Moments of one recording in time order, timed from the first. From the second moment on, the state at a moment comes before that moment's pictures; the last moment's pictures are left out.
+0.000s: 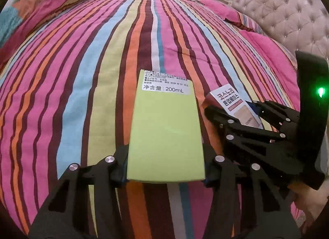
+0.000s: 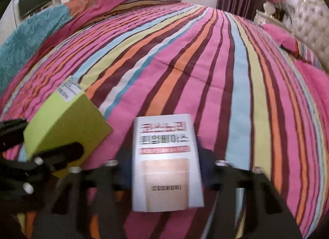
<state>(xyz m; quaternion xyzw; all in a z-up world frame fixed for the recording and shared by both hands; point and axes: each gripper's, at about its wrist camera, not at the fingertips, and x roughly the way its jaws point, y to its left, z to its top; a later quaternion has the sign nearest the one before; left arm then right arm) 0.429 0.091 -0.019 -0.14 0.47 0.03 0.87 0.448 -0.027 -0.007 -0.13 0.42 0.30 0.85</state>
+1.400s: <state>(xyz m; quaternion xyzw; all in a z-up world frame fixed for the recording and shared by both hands) 0.145 0.062 0.030 -0.09 0.45 0.01 0.89 0.190 -0.117 0.036 0.07 0.46 0.27 0.84</state>
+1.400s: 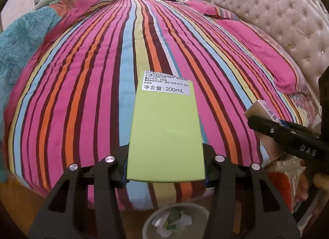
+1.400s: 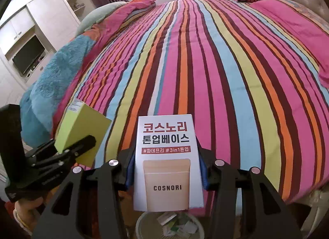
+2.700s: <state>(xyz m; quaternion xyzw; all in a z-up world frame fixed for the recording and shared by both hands) 0.023 0.021 -0.111 -0.12 0.65 -0.06 0.75 0.068 -0.124 -0.101 0.12 0.66 0.24 0.70</state>
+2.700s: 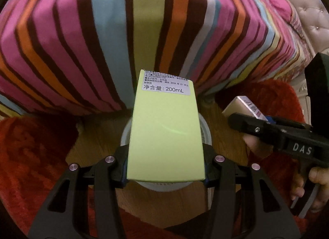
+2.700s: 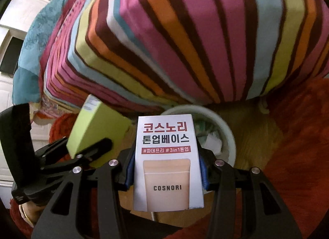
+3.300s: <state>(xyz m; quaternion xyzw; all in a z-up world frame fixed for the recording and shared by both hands) 0.041 0.001 -0.189 -0.14 0.76 -0.08 0.63 0.080 -0.115 -0.170 0.14 0.76 0.18 0.60</state>
